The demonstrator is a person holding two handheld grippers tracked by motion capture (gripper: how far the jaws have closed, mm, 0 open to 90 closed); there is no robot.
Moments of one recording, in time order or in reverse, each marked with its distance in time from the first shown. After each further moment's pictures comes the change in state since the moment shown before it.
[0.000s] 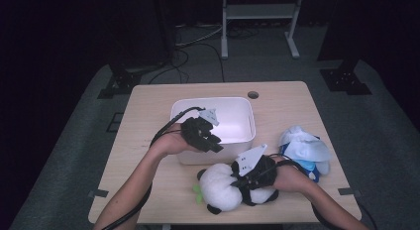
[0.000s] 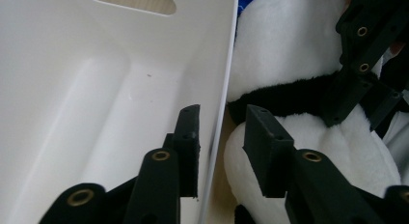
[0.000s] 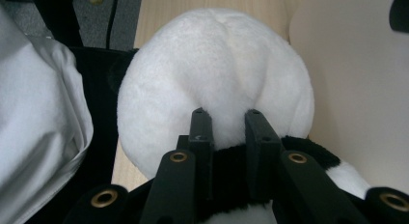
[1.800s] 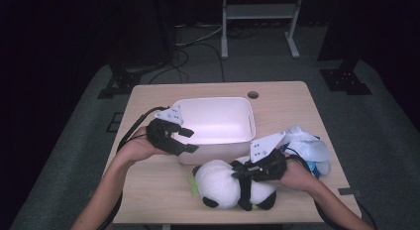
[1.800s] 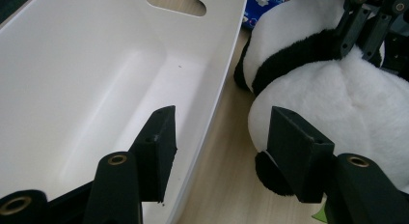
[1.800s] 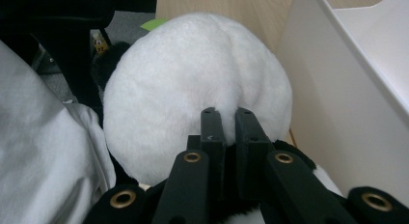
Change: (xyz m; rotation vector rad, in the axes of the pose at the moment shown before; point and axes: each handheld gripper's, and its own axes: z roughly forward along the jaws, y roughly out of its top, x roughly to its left) left arm -0.012 -0.047 -0.067 -0.132 0.099 -0.033; right arm -0.006 0.001 -0.032 -0.195 0.020 0.128
